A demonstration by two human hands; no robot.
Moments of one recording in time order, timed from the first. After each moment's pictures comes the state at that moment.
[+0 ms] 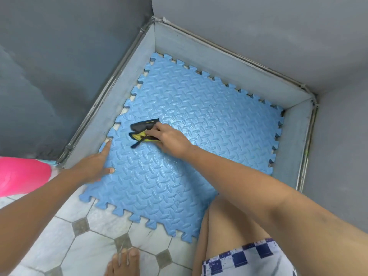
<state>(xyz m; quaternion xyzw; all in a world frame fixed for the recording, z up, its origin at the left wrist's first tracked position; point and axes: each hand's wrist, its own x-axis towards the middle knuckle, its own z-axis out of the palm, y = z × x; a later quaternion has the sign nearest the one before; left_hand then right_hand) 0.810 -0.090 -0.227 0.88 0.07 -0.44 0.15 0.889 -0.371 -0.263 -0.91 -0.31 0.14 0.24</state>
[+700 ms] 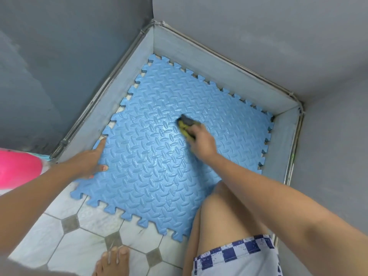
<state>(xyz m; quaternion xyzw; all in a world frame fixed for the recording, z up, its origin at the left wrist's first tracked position) 0.811 -0.091 -0.229 0.88 0.07 -0.44 0.15 0.869 -0.463 -0.236 -0.96 -0.02 0.14 0.25</state>
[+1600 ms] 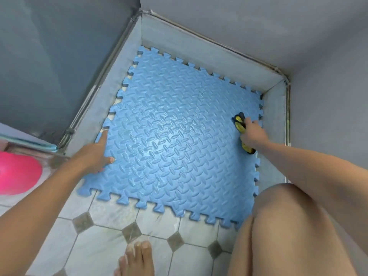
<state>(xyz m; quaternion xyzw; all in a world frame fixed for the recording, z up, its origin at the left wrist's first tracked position) 0.802 -0.086 -0.244 0.91 0.07 -0.38 0.17 0.825 -0.622 -0.242 -0.96 0.20 0.19 0.01</state>
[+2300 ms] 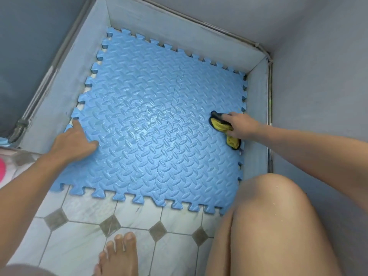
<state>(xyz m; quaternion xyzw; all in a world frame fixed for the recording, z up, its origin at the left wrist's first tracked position) 0.808 -0.121 -0.257 0.95 0.07 -0.28 0.10 0.799 -0.642 -0.212 -0.95 -0.09 0.28 -0.06</state>
